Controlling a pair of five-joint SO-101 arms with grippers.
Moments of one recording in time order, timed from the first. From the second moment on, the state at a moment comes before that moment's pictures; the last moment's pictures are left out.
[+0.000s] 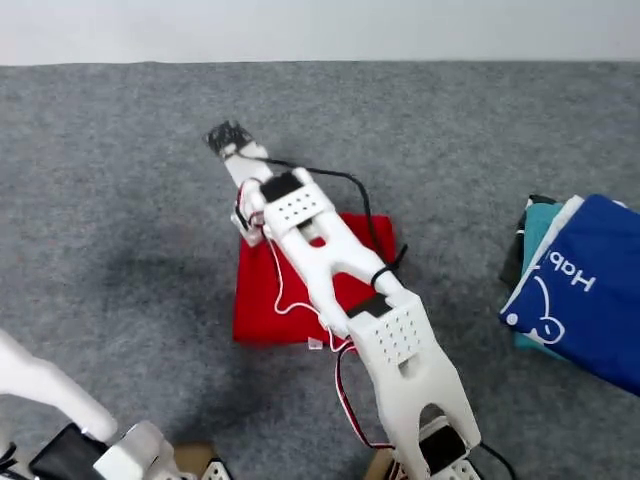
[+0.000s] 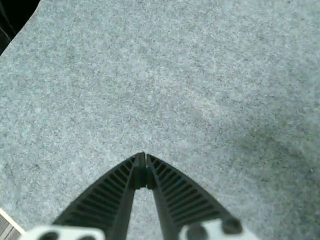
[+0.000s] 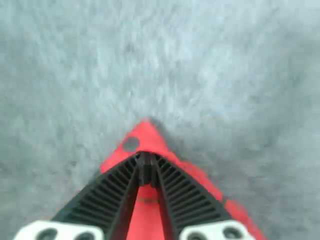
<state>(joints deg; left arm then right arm) -53.1 -14.9 -10.0 95.6 -5.8 -35.7 49.1 -43.2 65.4 6.4</state>
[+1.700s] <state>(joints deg) -52.9 -24.6 1.5 93.0 -11.4 -26.9 -6.0 32.8 78.4 -4.5</state>
